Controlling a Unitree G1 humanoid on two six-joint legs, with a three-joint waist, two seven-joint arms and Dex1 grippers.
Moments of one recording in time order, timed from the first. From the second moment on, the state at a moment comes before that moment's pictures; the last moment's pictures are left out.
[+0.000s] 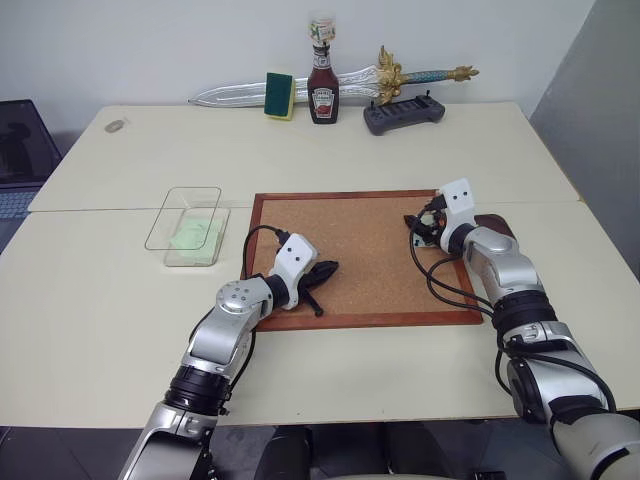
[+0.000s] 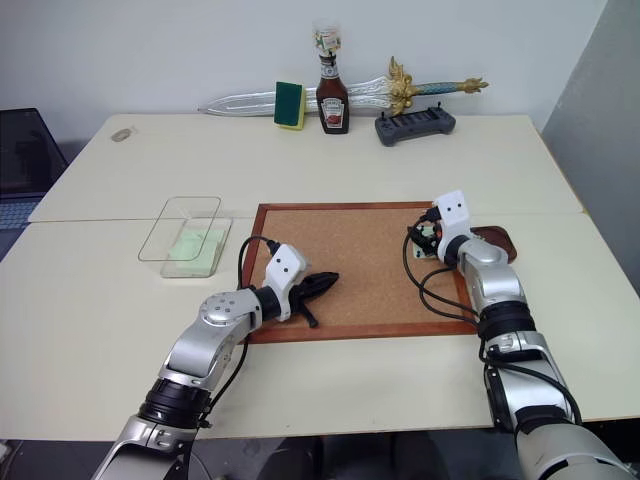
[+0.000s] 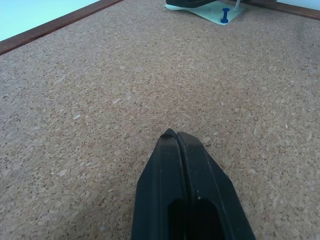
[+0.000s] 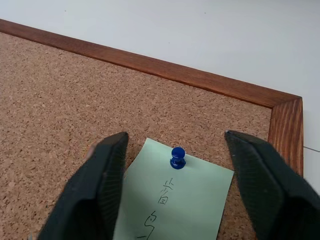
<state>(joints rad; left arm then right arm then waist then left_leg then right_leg) -0.38 0.35 -0.18 0.05 -0.13 0.34 -0.69 -0.79 -0.34 -0.01 0.68 0.12 0.25 0.48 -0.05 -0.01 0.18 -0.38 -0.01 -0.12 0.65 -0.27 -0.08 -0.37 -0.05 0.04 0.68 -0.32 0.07</state>
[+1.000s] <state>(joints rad) -0.36 0.35 -0.19 0.04 -0.13 0.34 -0.70 -0.74 -0.34 -0.03 0.57 0.11 0.24 0.52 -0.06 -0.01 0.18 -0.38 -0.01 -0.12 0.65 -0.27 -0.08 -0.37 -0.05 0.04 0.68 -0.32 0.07</state>
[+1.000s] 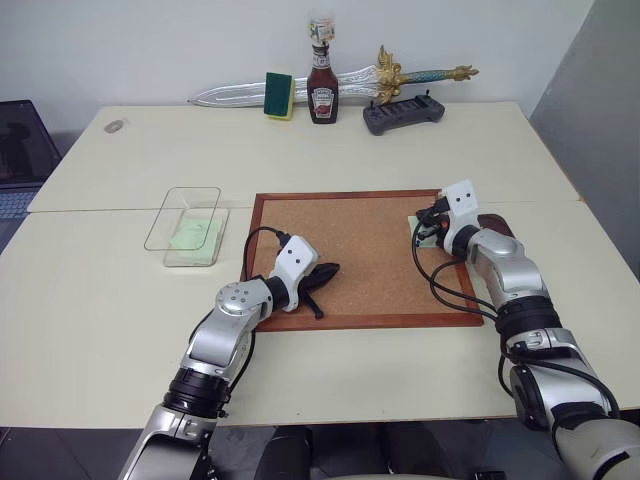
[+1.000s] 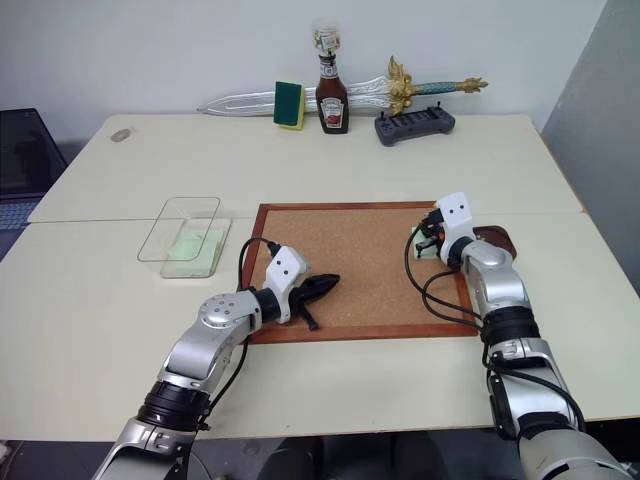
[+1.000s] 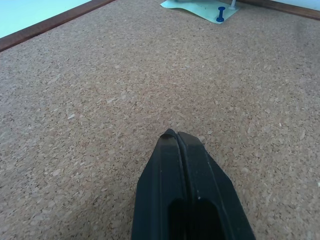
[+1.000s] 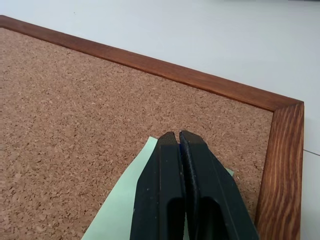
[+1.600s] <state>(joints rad) -0.35 0.35 -0.19 0.03 -0.12 0.34 -0.68 -0.71 -0.38 -0.10 0.41 0.15 0.25 0.50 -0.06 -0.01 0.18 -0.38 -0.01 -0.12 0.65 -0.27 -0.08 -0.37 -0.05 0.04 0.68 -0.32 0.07</state>
